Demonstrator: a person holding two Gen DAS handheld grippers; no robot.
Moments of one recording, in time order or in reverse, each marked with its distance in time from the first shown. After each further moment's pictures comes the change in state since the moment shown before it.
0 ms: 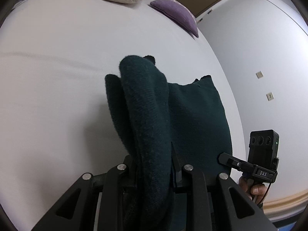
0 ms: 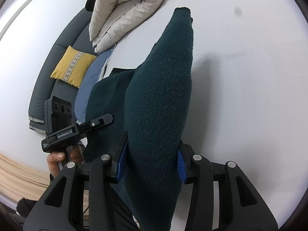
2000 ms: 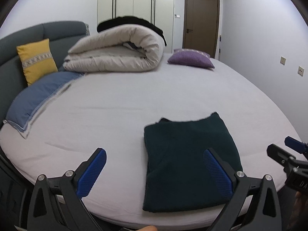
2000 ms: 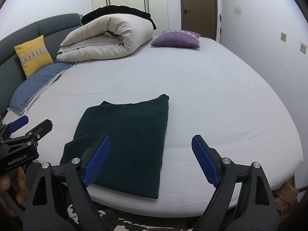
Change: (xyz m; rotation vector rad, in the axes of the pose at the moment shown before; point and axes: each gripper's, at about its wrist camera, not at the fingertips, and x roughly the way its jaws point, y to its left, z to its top) left arm -0.081 -0.109 -0.165 0.287 -0.502 0.542; right arm -0.090 0.140 -0.177 -0.343 -0.439 -0.707
